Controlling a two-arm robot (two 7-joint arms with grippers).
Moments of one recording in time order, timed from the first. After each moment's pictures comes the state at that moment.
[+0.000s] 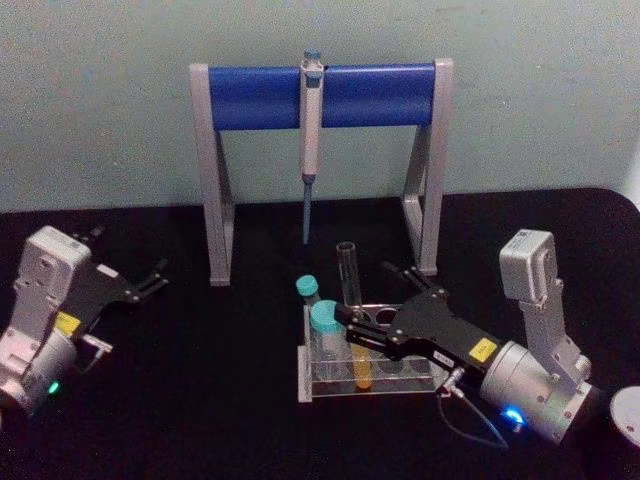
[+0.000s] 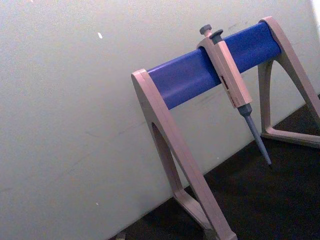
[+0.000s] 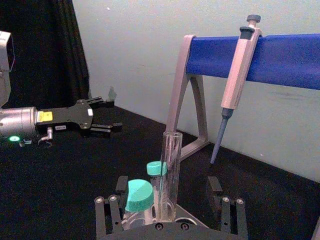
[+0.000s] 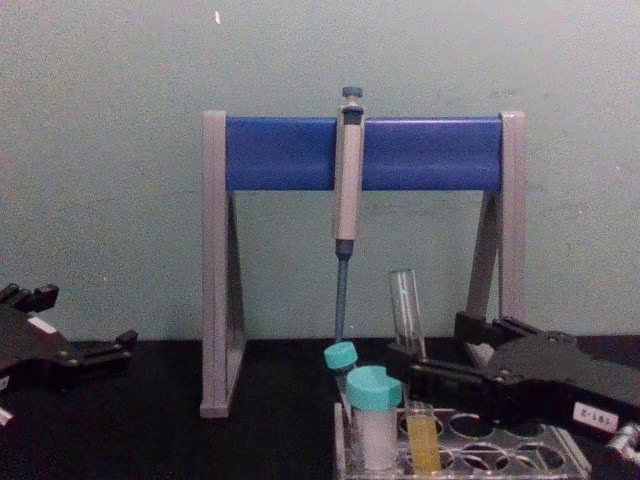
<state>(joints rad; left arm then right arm) -0.20 0.60 0.45 -1.41 -0.25 -0.12 0.03 0.13 0.41 -0.41 -1.54 0.42 -0.05 0.46</state>
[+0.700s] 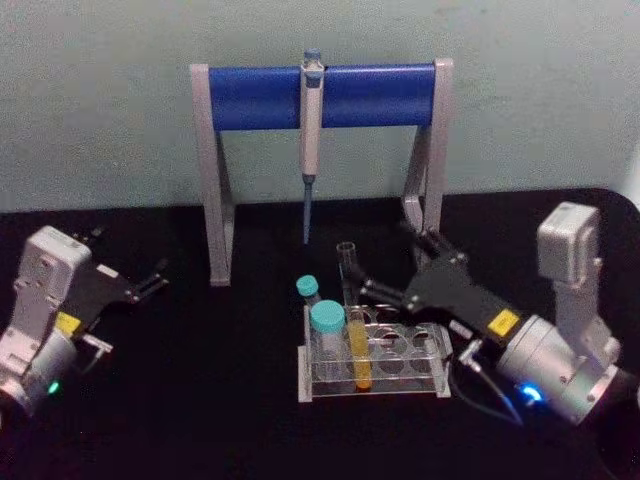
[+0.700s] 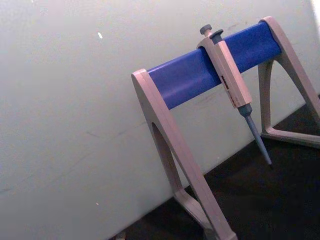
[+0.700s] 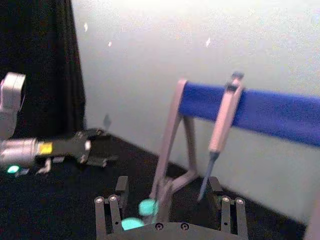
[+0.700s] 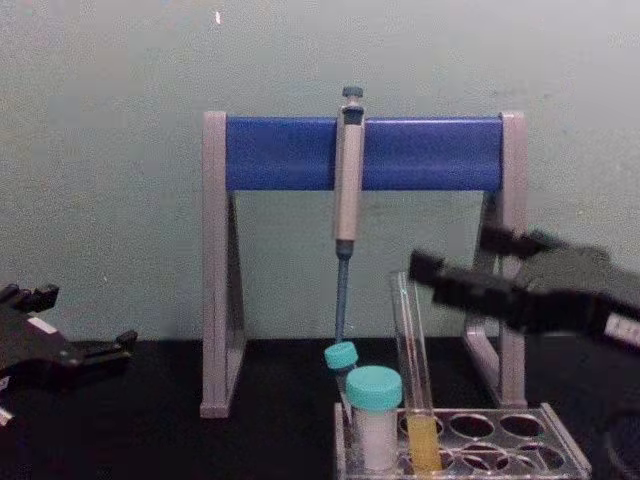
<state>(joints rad) -0.20 0.60 0.45 -1.41 -0.25 -0.12 0.03 0.11 0.42 -0.37 -1.63 0.43 -0.10 0.45</state>
